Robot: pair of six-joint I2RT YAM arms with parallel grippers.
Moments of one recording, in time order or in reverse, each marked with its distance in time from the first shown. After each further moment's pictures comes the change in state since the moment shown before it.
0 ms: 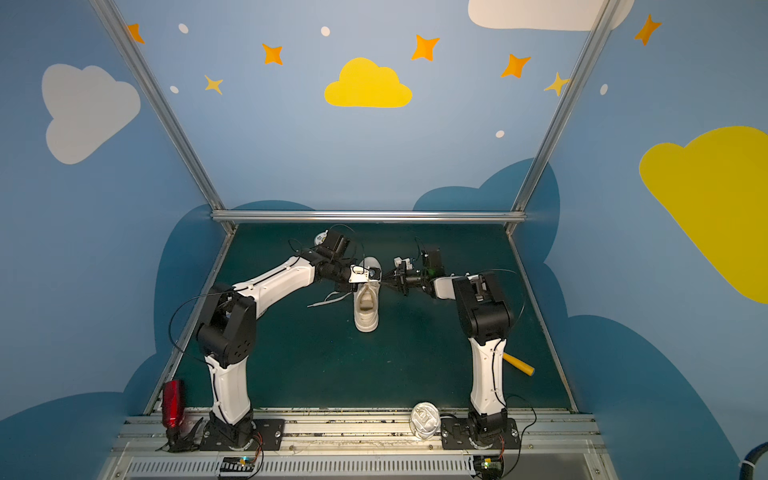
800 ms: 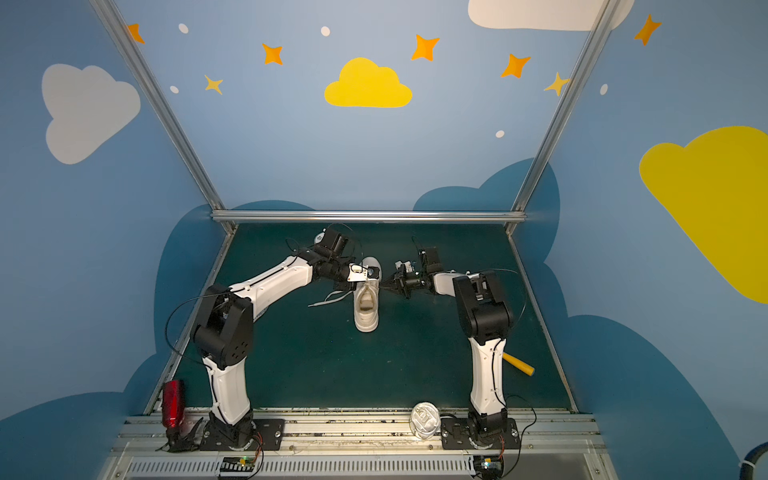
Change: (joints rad) left arm 0.008 -0.023 -0.010 0.004 0.000 0.014; right arm 0.000 0.003 0.056 -0.297 0.053 -0.202
